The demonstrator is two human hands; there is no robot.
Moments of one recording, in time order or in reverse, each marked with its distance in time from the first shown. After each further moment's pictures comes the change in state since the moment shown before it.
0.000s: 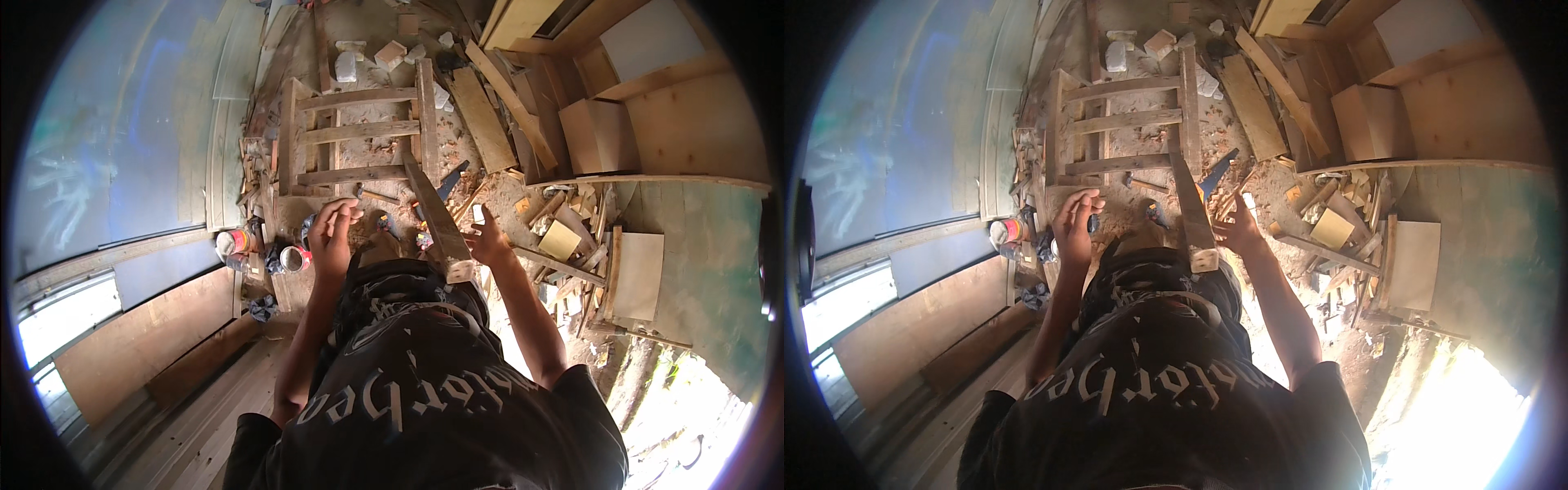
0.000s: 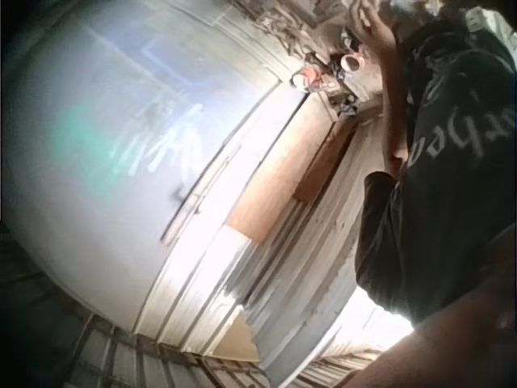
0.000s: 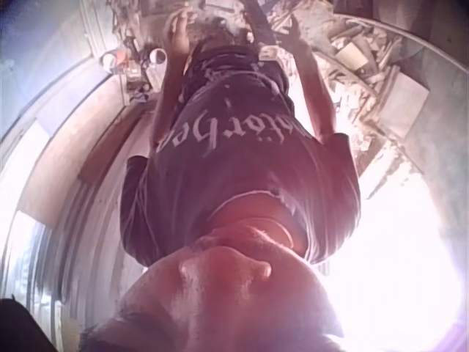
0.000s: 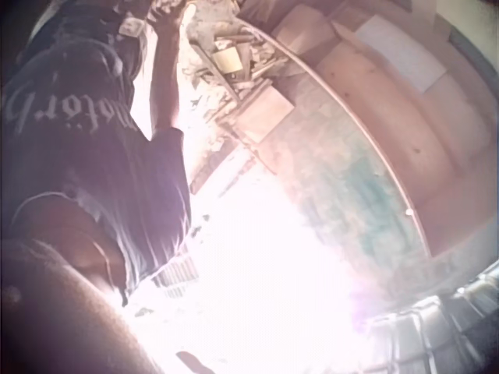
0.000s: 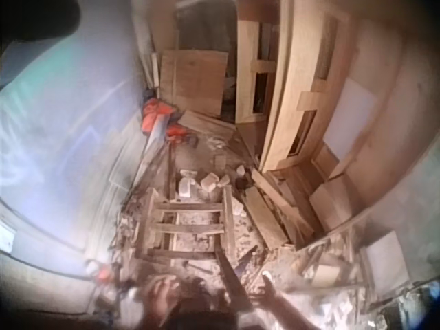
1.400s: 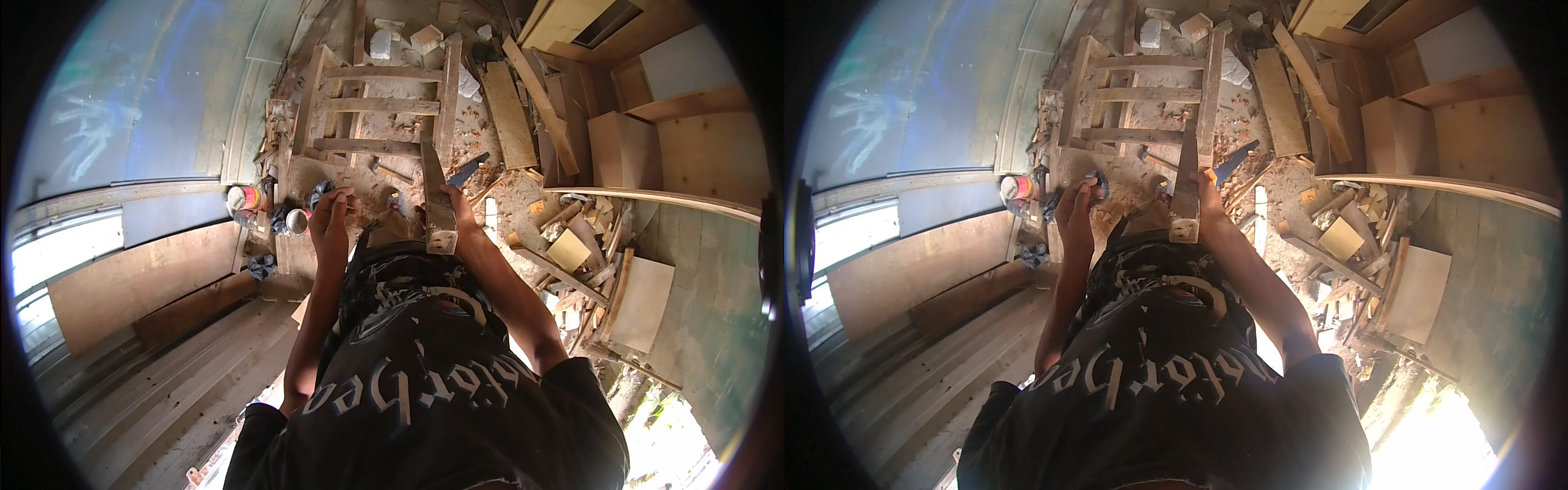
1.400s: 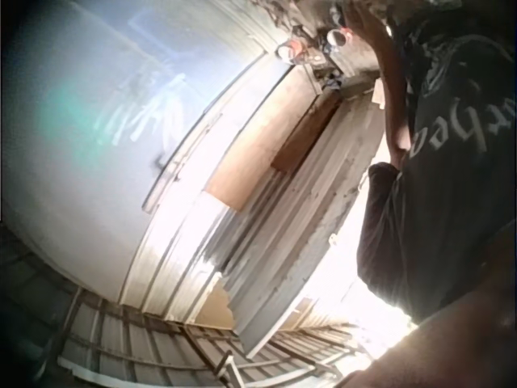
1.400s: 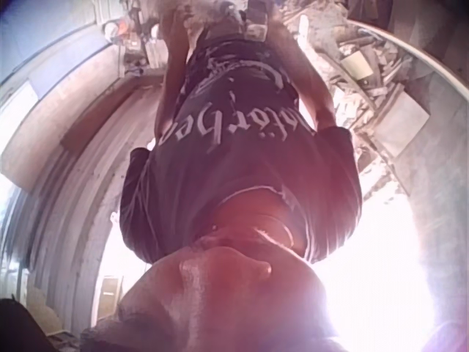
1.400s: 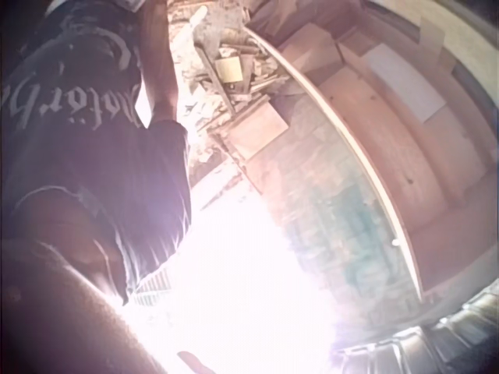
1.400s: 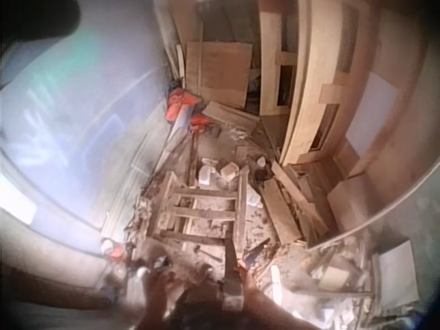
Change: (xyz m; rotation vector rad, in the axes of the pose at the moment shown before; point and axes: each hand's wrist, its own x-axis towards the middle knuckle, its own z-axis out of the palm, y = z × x) left_hand -0.068 -0.024 0.019 -0.046 0.194 -0.065; right_hand -0.056 0.006 0.062 0.067 -0.260 0.167
